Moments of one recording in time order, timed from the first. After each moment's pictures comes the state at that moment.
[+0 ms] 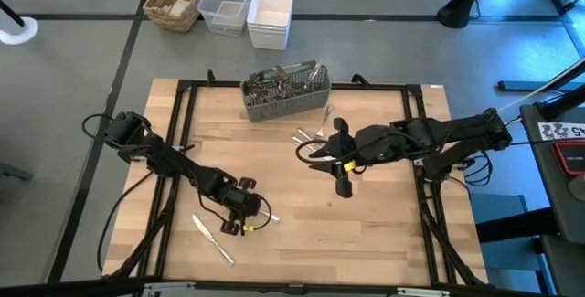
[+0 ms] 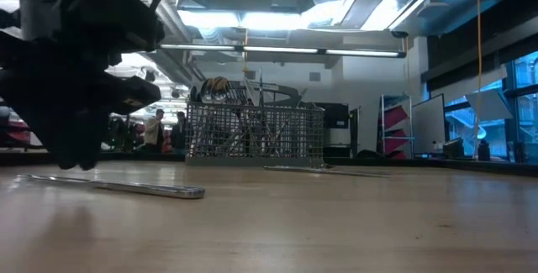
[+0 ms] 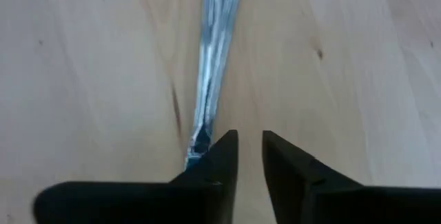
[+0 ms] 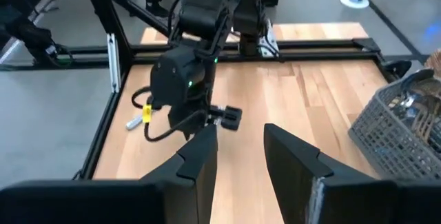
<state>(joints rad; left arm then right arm) -0.44 1.59 0.81 -0.36 -0.01 -0.19 0.26 1.46 1.62 -0.65 0.19 0.16</state>
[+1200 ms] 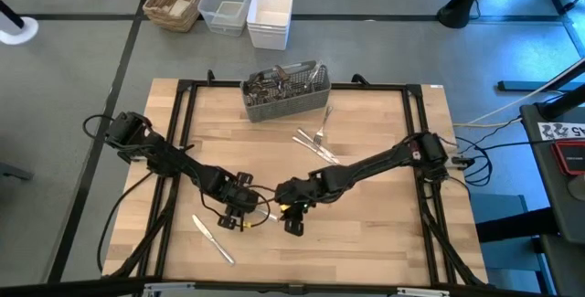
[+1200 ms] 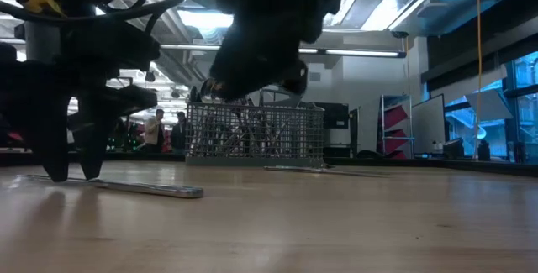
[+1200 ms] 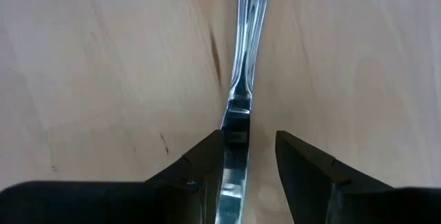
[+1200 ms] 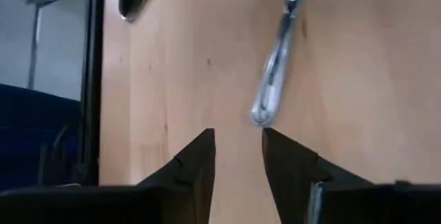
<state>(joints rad) -0.41 1.60 0.81 -0.48 -0.06 -0.12 0.27 2.04 1.52 -0.36 -0.17 0.50</state>
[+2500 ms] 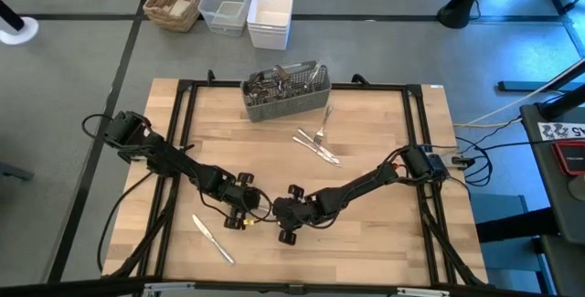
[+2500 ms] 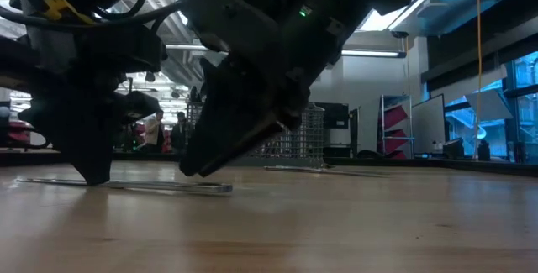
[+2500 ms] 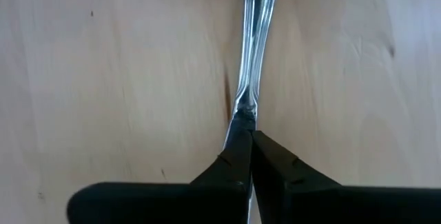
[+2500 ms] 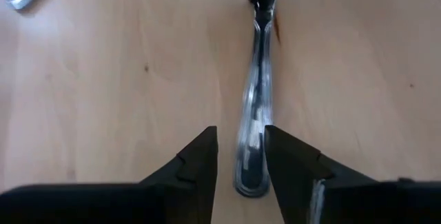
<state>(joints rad) -0.41 1.60 0.73 -0.29 -0.08 -0.23 0.37 2.20 1.52 -0.21 0.21 0.49</state>
